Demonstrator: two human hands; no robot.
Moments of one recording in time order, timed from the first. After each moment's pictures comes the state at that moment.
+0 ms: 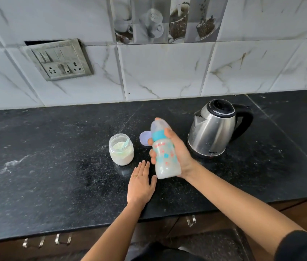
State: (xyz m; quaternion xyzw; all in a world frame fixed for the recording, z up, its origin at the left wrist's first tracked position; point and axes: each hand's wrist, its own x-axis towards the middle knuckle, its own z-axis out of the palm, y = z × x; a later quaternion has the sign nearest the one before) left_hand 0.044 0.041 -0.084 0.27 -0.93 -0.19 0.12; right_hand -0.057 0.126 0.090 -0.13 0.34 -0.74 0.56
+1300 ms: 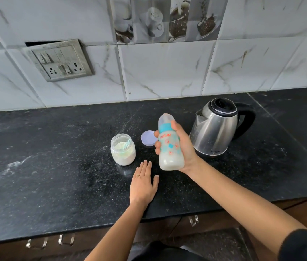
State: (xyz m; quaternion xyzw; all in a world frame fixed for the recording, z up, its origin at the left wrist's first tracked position) left_hand 0.044 0.043 -0.081 0.29 -0.93 -0.19 0.10; right_hand -0.066 0.121 0.097 -0.07 0.31 -0.77 0.55
